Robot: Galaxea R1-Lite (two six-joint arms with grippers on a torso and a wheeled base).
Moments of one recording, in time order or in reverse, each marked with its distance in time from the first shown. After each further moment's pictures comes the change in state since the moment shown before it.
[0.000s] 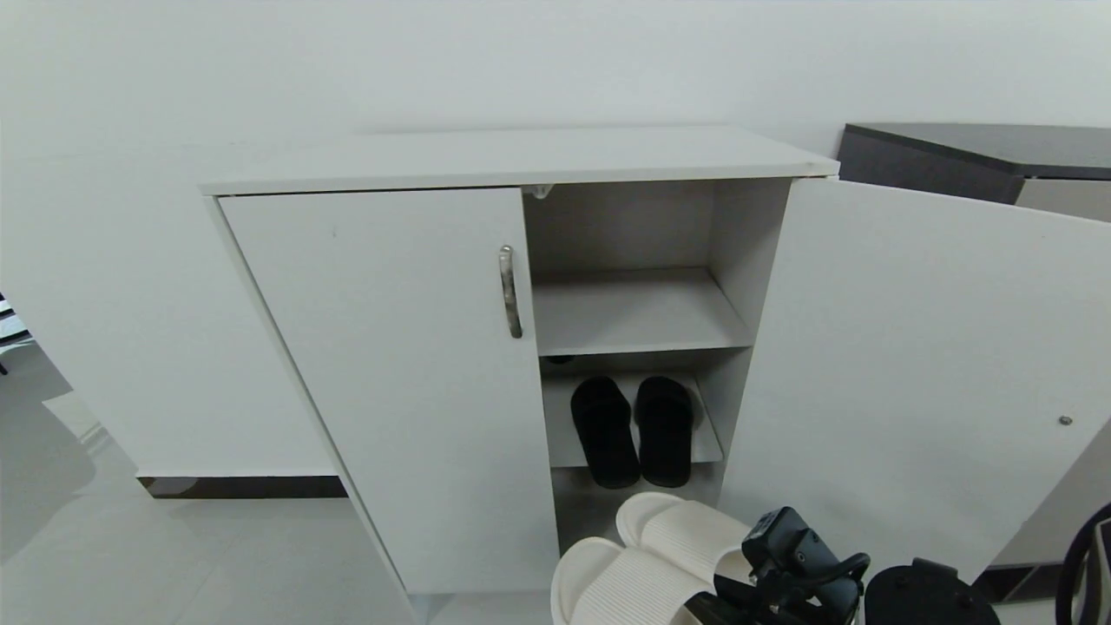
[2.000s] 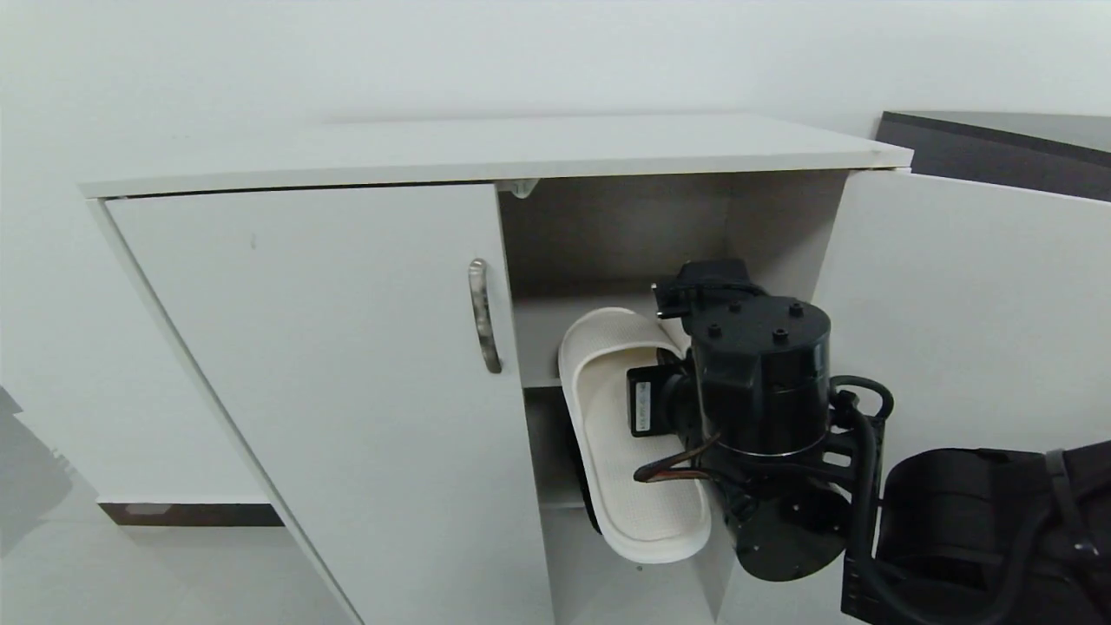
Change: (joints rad) left arm 0.000 0.000 0.000 -0.001 0.000 0.006; right arm 0.025 -0.144 -0.894 0.931 -0.692 0.004
